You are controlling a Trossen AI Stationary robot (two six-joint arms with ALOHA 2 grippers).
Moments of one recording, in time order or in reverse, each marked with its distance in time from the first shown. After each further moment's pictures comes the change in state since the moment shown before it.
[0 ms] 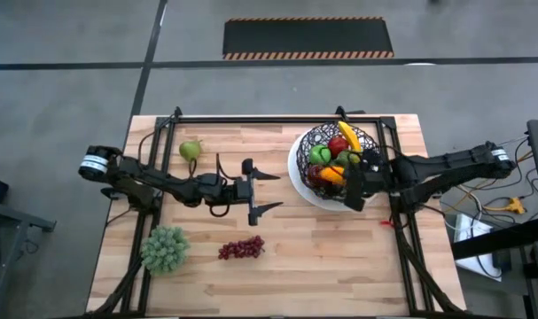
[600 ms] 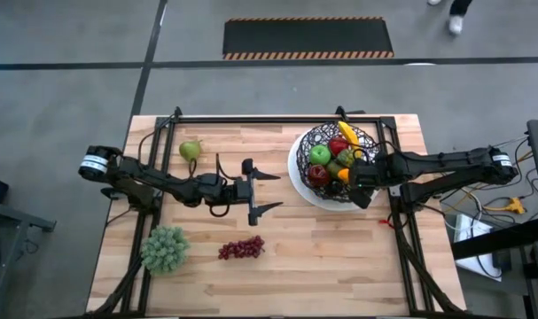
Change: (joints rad) left arm 0.000 0.000 0.000 0.002 0.000 0.000; right arm -0.156 0.001 -0.082 -0.172 -0.179 0.181
